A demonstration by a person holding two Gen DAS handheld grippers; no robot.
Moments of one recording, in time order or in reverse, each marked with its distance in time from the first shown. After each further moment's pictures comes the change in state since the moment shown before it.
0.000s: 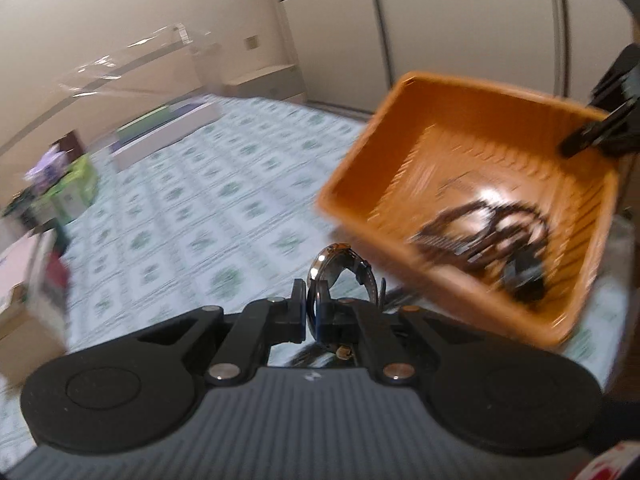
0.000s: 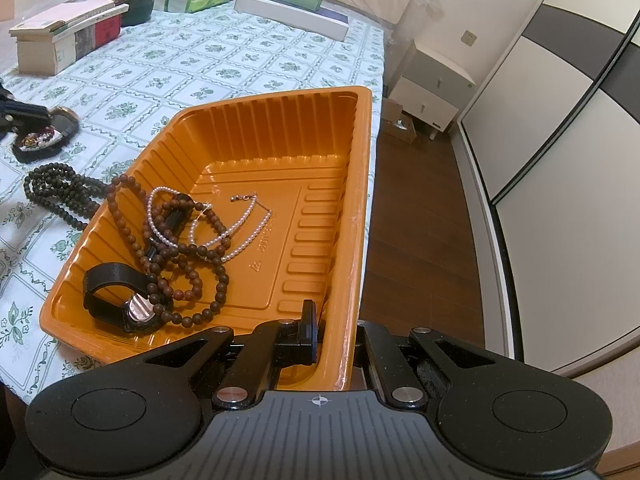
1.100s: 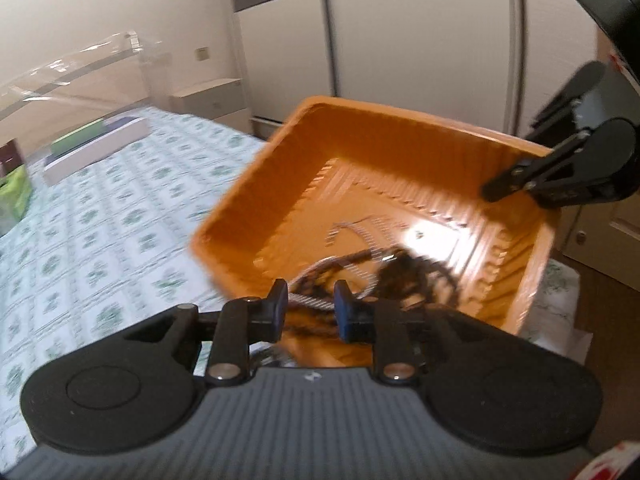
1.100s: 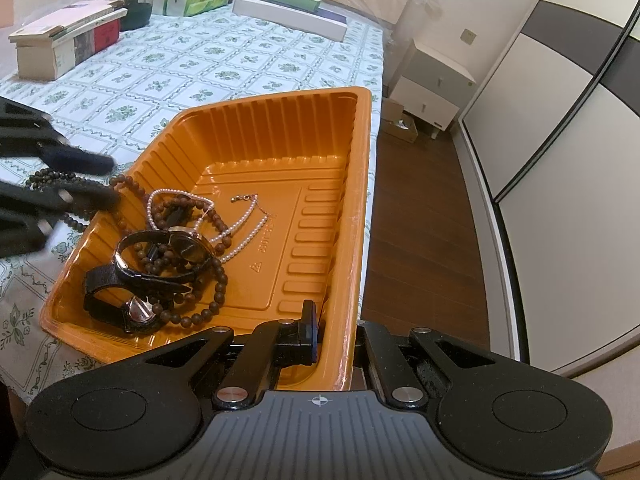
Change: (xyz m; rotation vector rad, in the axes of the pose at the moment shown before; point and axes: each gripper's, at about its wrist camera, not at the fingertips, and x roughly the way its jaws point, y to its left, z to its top) left arm 0.025 -0.062 0.022 -0.036 -0.036 -0.119; right arm 0.000 -0.001 -0.003 0.020 -0.006 0.009
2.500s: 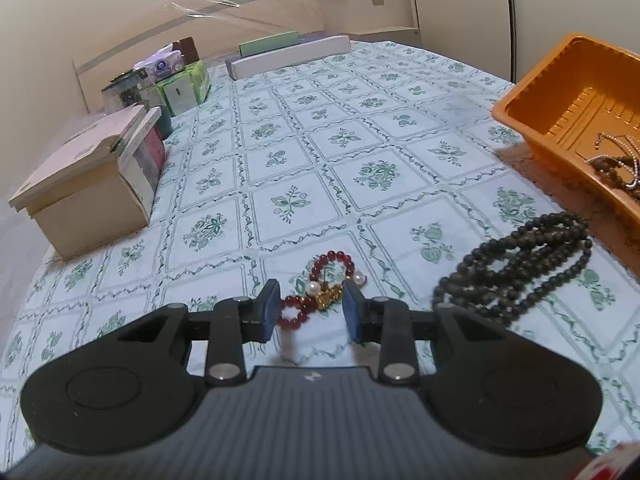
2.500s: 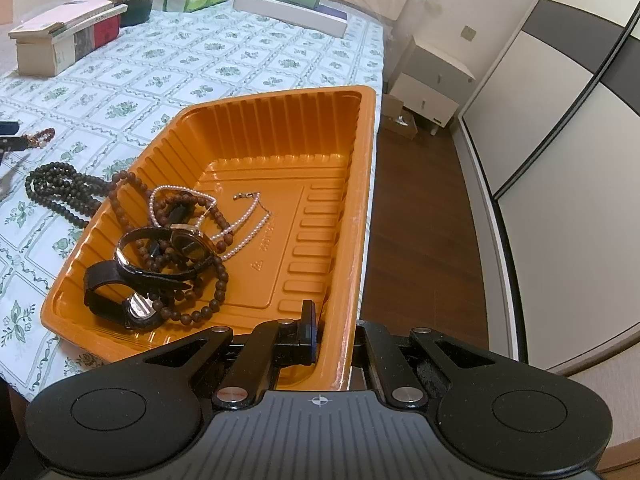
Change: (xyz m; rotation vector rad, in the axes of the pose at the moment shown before) left arm -0.029 0.152 -0.109 -0.209 0.143 0.407; right arm -0.001 0.003 -0.004 -0.001 0.010 -0.002
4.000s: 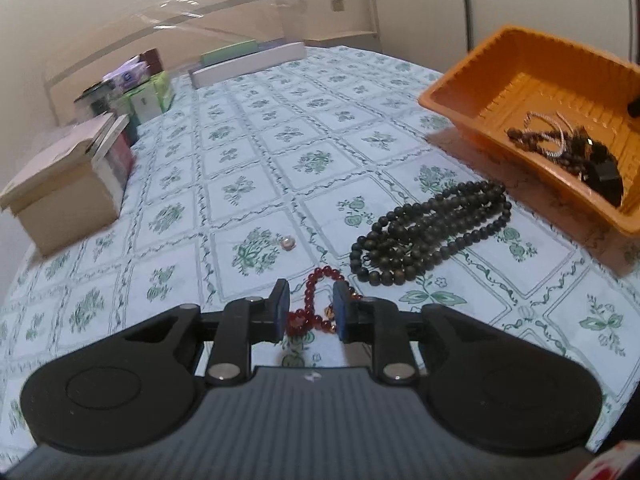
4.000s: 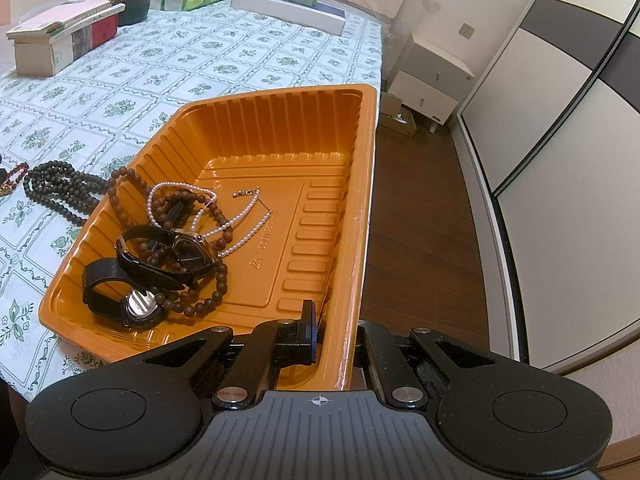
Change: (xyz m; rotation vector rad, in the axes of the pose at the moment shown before) left arm -0.042 -0.028 -0.024 0.071 -0.026 -0.100; right arm 0.002 -0.004 -0.001 0.005 0.007 -0.002
